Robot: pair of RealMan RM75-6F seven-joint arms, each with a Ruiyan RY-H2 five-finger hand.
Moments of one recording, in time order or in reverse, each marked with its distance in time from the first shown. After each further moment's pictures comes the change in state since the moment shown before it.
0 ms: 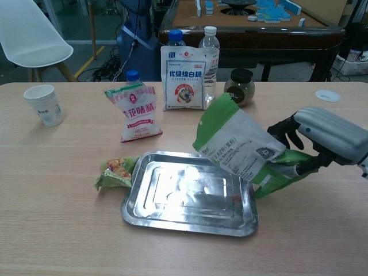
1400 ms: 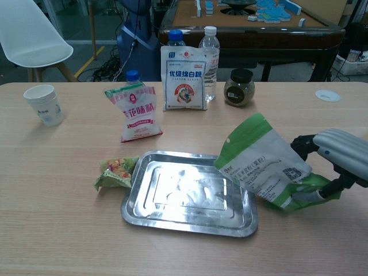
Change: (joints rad) left arm 0.002 -0.022 0.014 0.005 0.012 -0.009 -0.015; right arm -0.096 0.005 -0.049 0.035 0.020 -0.050 -0.010
